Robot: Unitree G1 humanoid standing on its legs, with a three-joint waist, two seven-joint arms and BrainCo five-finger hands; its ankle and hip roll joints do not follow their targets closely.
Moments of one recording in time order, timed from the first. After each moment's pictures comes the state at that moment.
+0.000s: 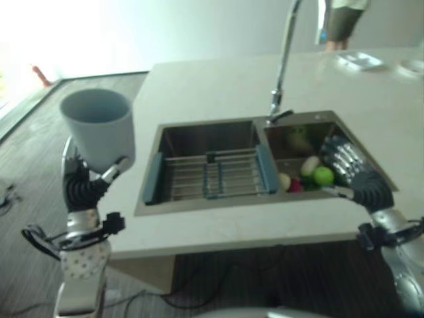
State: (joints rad) left arm 0.24 0.39 0.23 -0.38 -0.17 -0.37 0.25; right arm 0.23 -0.54 -0.18 -0.48 0.41 -0.05 0.19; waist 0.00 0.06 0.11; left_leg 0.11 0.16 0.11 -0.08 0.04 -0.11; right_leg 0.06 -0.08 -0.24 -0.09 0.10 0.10
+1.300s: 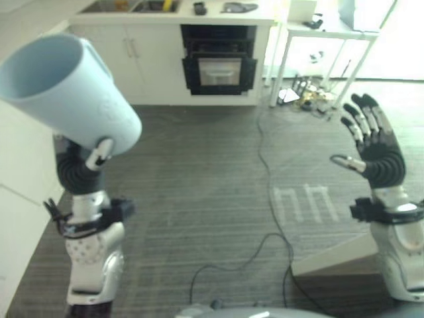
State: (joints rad) left arm 0.08 0.41 0.15 -0.44 -0.46 -0.49 0.14; right arm 0.05 -0.49 -0.13 -0.45 0.39 -0.23 0.04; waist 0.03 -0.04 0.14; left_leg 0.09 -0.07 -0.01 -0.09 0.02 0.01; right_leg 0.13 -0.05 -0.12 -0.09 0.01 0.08
